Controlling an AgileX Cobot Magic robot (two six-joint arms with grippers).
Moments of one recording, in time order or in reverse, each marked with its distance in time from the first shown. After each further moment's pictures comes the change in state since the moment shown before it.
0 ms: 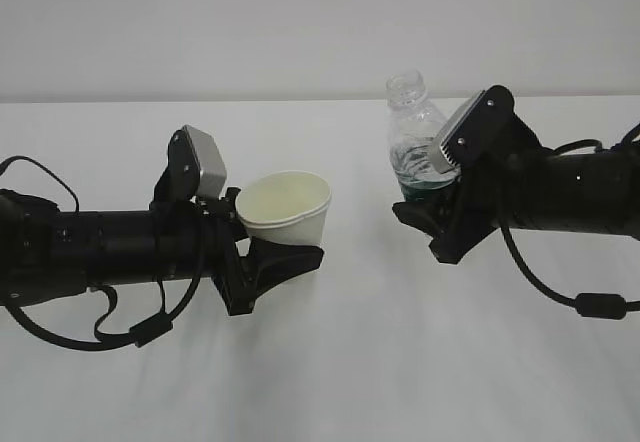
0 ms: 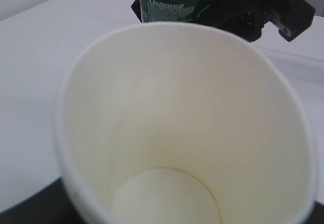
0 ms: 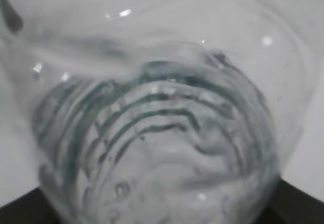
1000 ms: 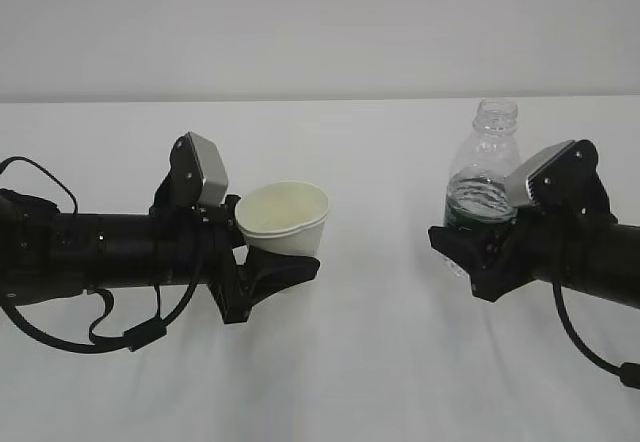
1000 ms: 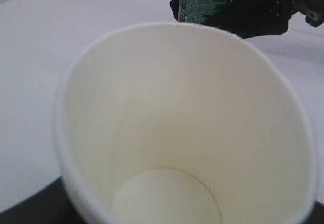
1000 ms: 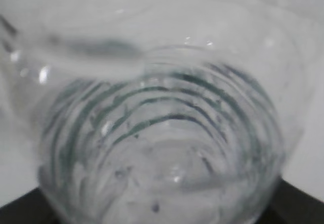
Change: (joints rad) left arm 0.004 0.000 0.000 0.042 0.037 -0.006; right arm -0.152 0.069 0.247 0.223 -0.409 -0.107
